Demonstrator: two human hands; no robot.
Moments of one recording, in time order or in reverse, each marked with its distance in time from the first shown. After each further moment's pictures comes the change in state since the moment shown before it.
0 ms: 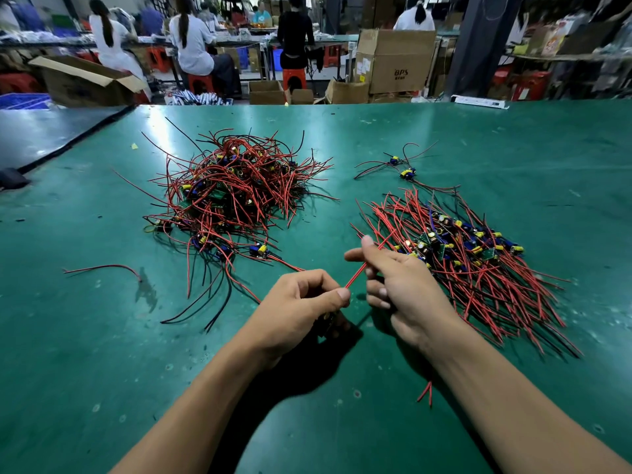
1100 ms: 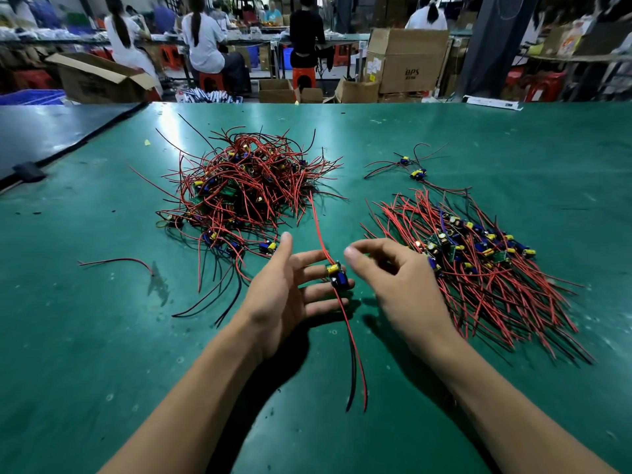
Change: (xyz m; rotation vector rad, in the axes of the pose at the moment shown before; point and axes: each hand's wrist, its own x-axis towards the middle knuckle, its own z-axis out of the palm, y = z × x) left_hand 0.011 0.013 -0.012 -0.509 0.191 -0.243; right_hand -0.013 0.007 0.004 -0.504 0.020 -0.434
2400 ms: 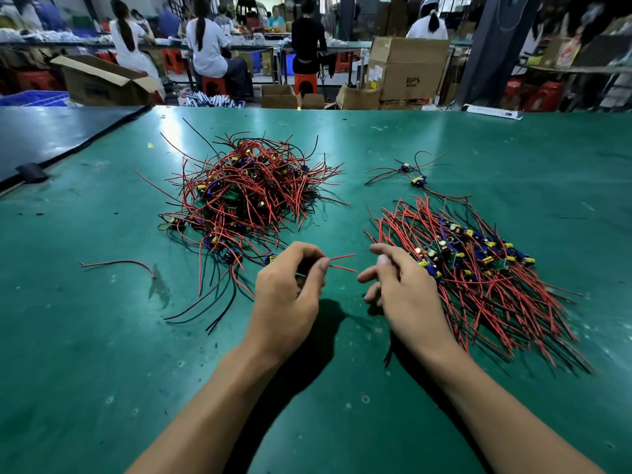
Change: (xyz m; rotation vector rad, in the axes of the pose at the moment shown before) left_hand -0.006 -0.013 -0.006 0.963 0.258 0.974; right_hand 0.005 0.016 0.001 -0.135 0.067 0.070
